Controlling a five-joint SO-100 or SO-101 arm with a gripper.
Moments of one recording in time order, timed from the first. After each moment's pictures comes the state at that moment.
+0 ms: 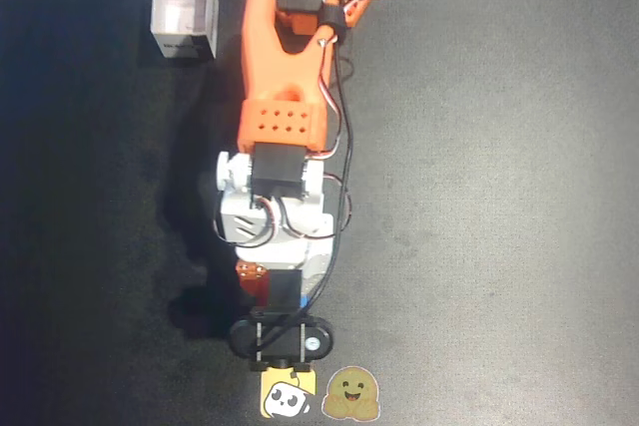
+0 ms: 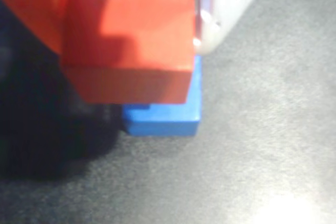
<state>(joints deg) 0.9 68.5 65.0 75.8 86.0</state>
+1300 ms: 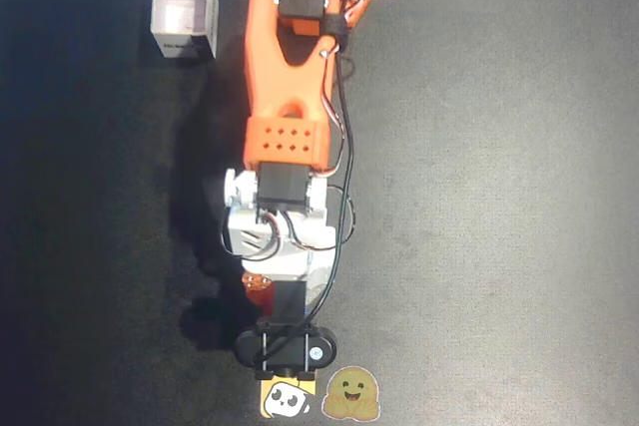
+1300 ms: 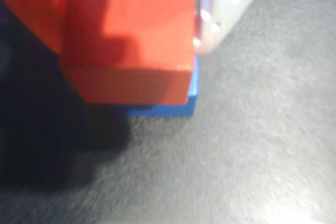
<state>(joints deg) 0.5 66.6 70.8 68.8 86.3</state>
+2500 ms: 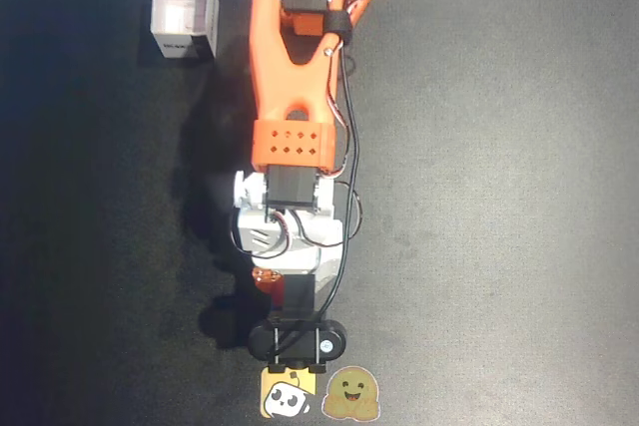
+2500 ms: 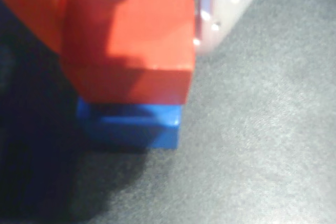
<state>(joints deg) -0.5 68.5 79.0 65.7 86.1</state>
